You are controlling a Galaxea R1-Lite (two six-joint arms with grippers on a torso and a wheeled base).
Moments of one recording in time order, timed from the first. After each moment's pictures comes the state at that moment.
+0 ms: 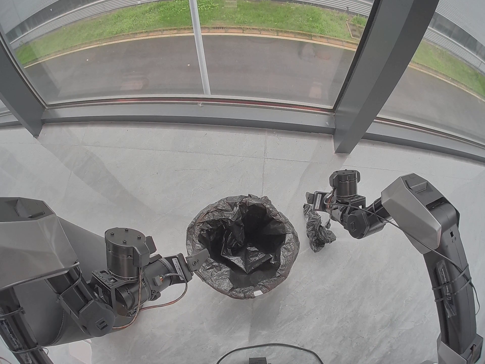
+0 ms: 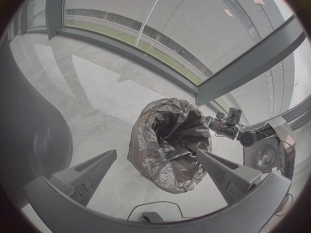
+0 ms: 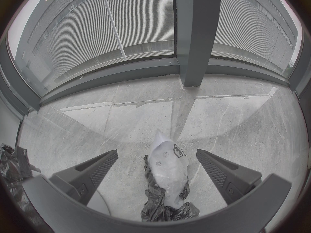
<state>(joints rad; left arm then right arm) -0.49 2.01 -0.40 -1.17 0.06 -0.55 0.26 2.64 -1.62 -0.62 -0.22 0.28</state>
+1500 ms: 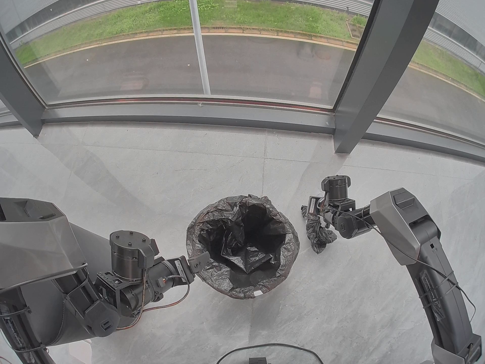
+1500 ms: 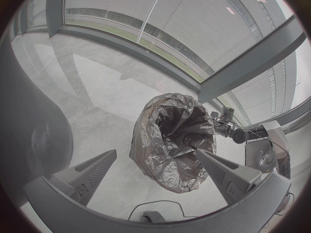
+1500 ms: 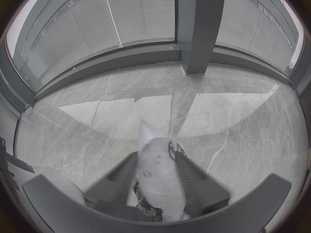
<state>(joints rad) -0.49 2.05 -0.41 -1.18 0.07 -0.55 0.25 2.83 -1.93 -0.46 -0.22 0.27</state>
